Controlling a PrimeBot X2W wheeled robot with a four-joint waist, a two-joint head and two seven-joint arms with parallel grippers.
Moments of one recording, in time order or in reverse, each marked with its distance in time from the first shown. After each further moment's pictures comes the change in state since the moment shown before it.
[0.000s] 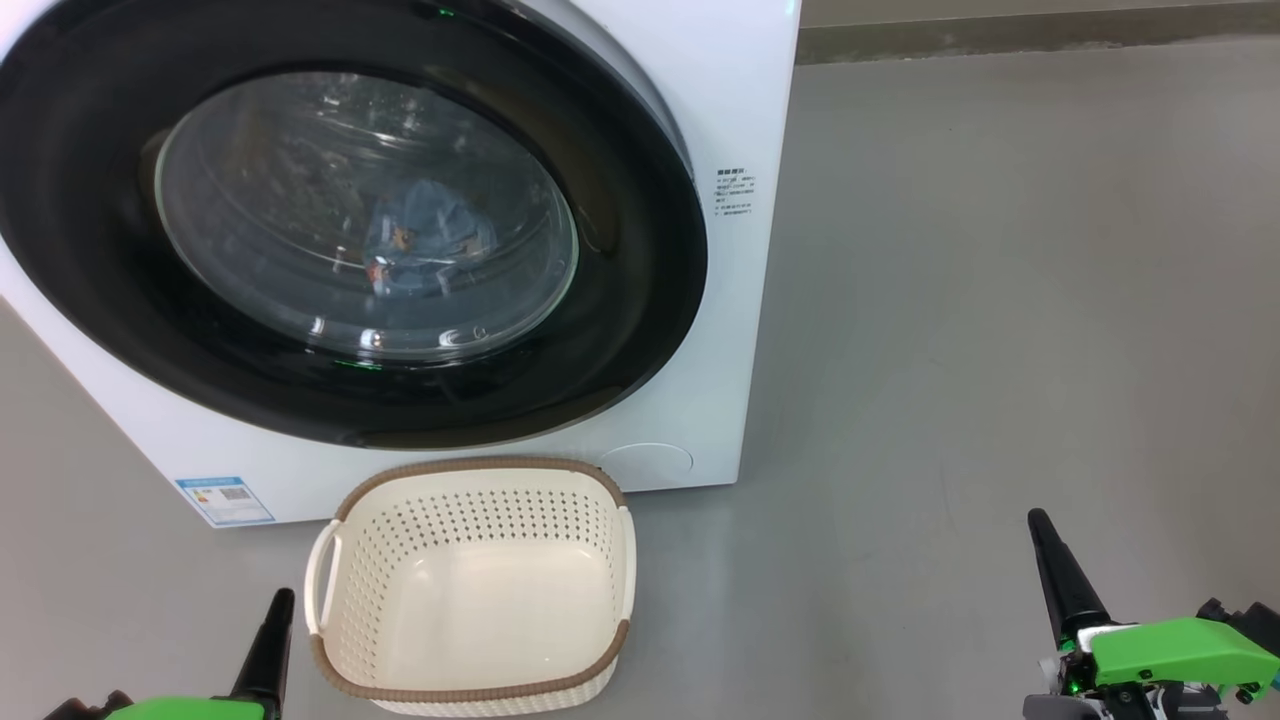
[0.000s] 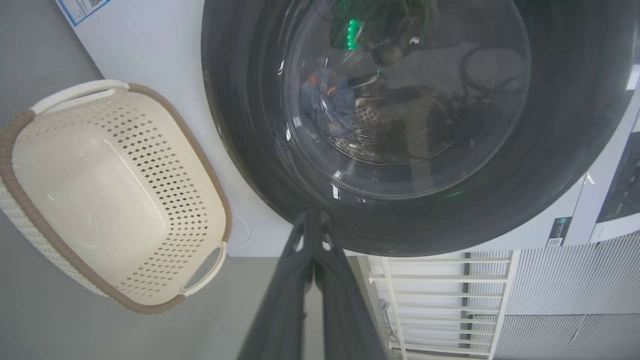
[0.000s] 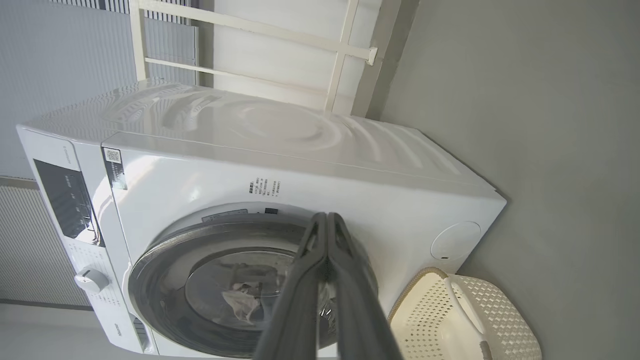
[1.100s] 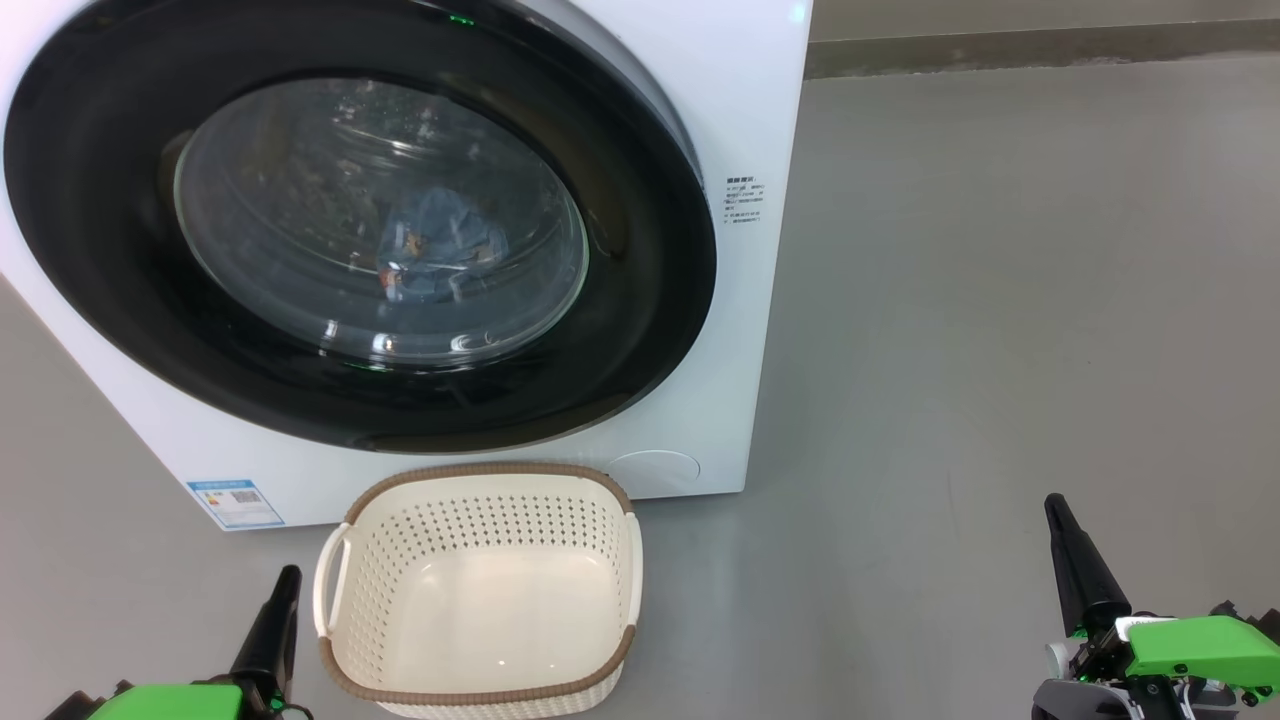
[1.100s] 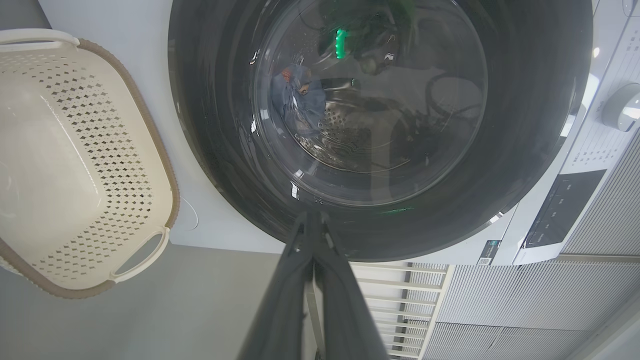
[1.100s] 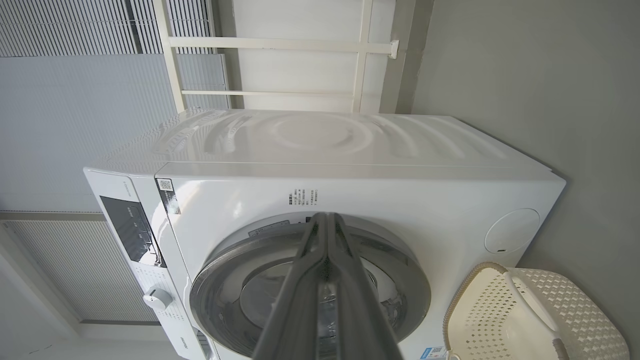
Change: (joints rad) left arm -0.022 -0.011 0.014 -0.013 -0.196 0.000 0.053; right arm 0.000 0.015 -0.046 -0.040 0.189 0.000 0.060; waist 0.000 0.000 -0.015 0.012
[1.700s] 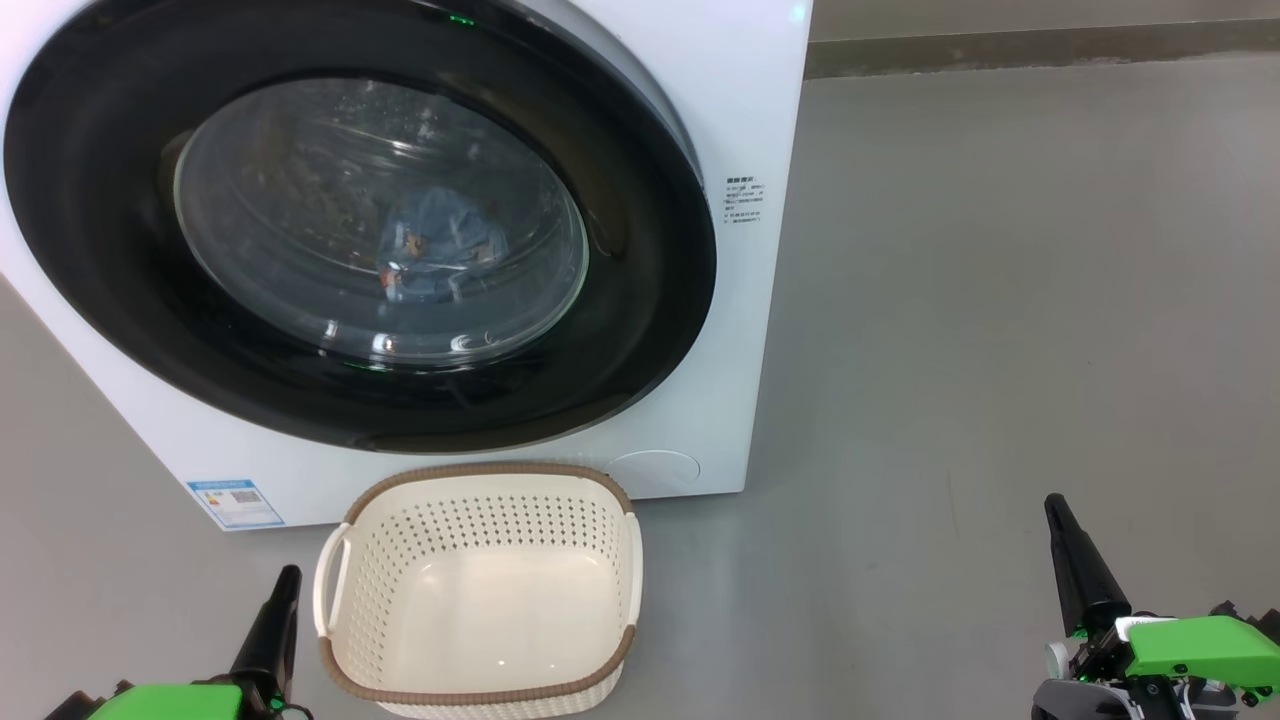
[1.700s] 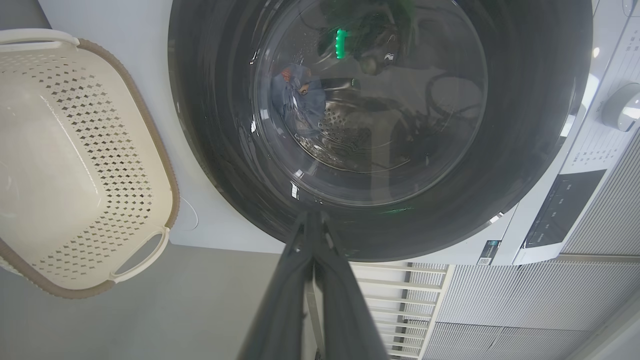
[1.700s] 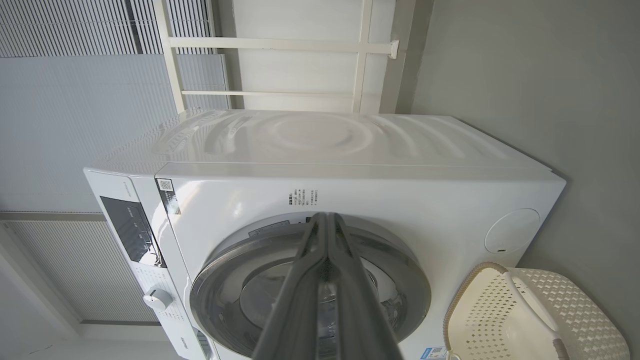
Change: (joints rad) left arm 0.000 0.000 0.000 0.000 0.000 0.000 0.000; right arm 0.000 0.001 -0.001 0.000 0.000 0.000 0.000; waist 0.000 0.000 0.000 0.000
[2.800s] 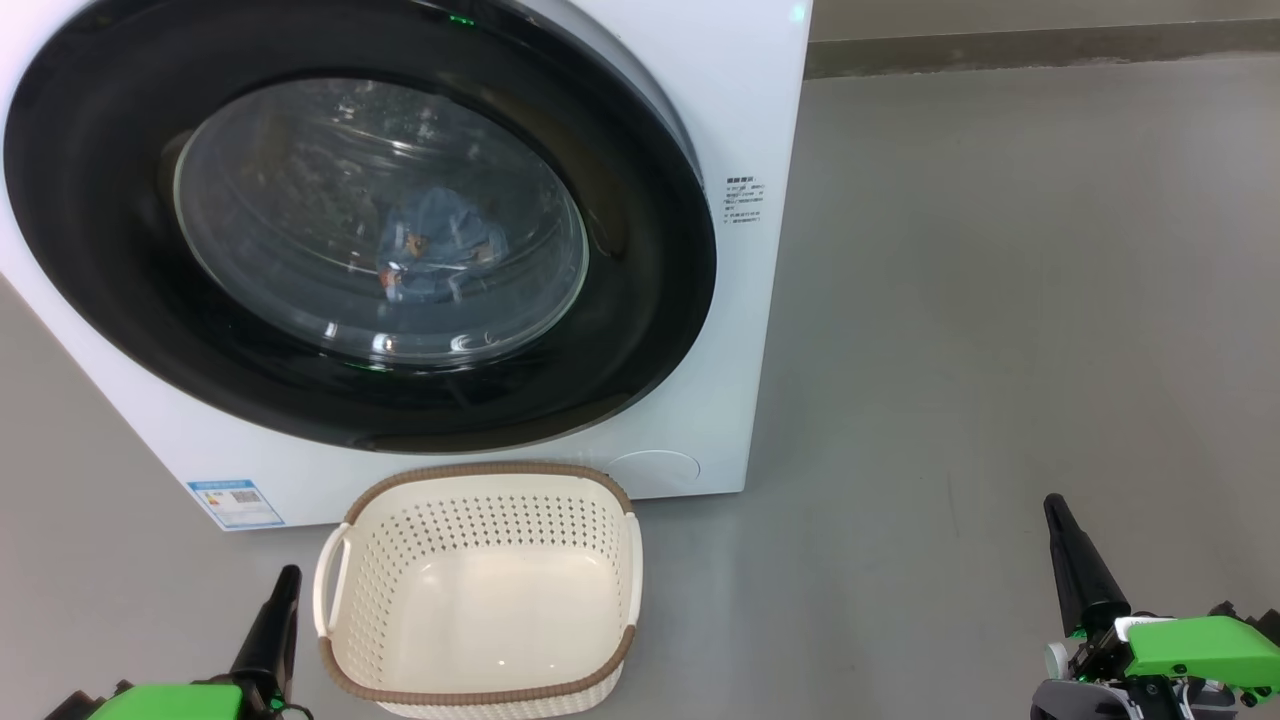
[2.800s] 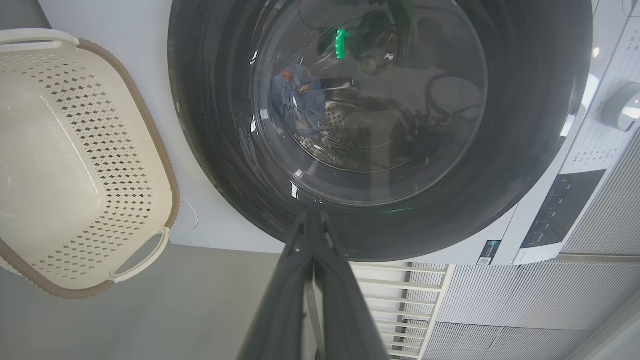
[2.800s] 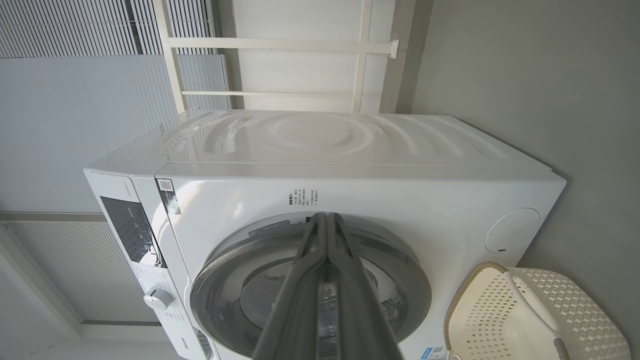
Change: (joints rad) left arm 0.000 0.000 0.000 0.000 0.000 0.000 0.000; right arm 0.000 0.002 0.000 0.000 0.000 0.000 0.000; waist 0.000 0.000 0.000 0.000
